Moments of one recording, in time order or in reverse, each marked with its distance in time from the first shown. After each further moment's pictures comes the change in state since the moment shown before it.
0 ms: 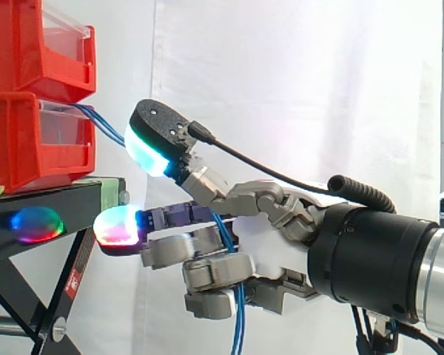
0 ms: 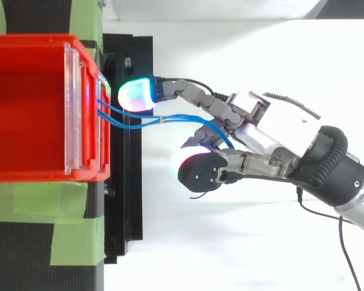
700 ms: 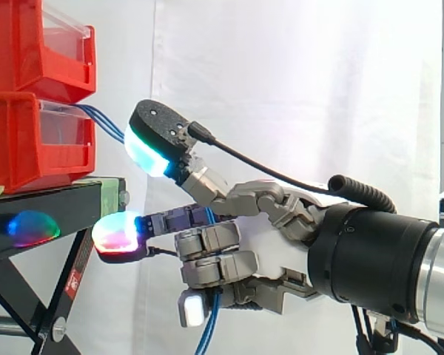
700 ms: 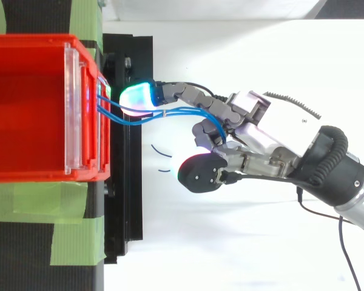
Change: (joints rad) arm 0.000 0.000 0.000 0.000 0.003 0.004
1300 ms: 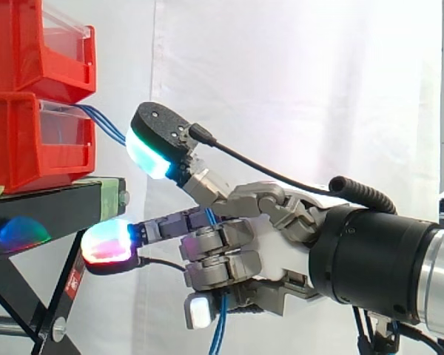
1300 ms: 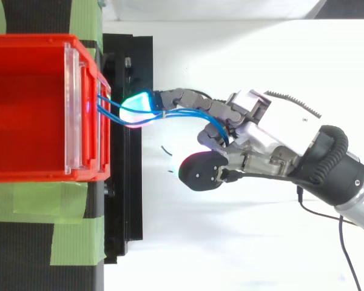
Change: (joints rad) arm 0.000 0.000 0.000 -0.009 0.002 0.010
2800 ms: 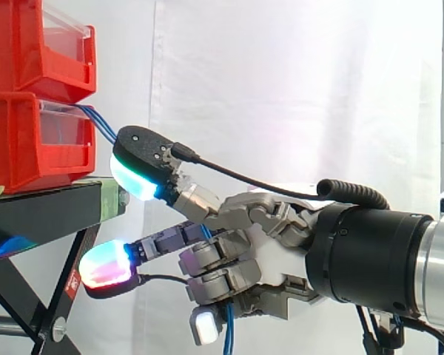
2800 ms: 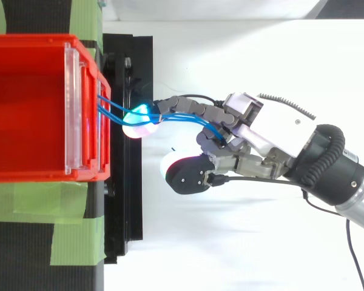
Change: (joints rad) arm -0.001 0.000 0.047 -0.160 0.001 -0.017
